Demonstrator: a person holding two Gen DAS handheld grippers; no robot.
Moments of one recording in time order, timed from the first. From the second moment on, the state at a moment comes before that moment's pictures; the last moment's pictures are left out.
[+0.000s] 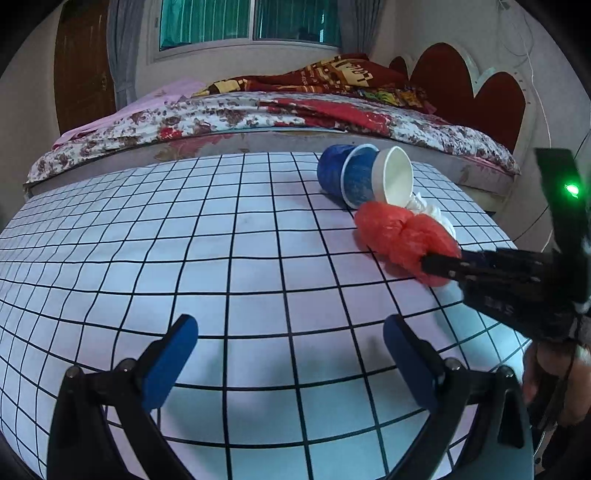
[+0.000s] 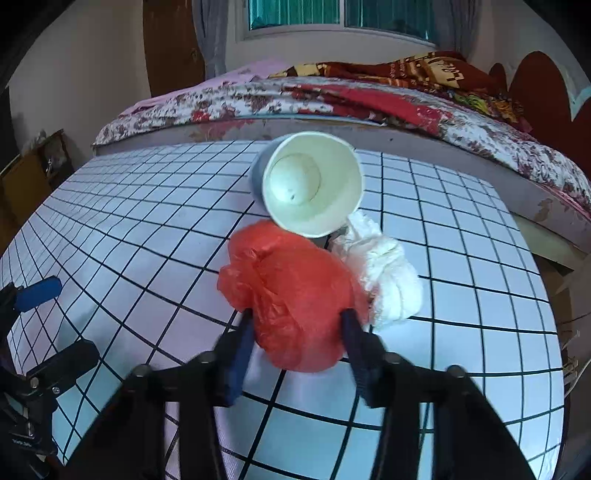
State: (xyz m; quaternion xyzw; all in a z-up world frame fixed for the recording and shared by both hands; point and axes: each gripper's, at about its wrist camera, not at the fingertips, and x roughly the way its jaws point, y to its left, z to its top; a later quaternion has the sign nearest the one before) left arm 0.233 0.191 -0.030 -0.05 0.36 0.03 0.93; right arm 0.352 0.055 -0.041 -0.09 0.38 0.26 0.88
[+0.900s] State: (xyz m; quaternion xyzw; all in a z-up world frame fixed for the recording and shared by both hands) left arm 0.335 0.187 -0.045 -0.11 0.40 0.03 0.91; right arm 0.378 -0.042 -0.023 -0.01 0.36 0.18 0.91
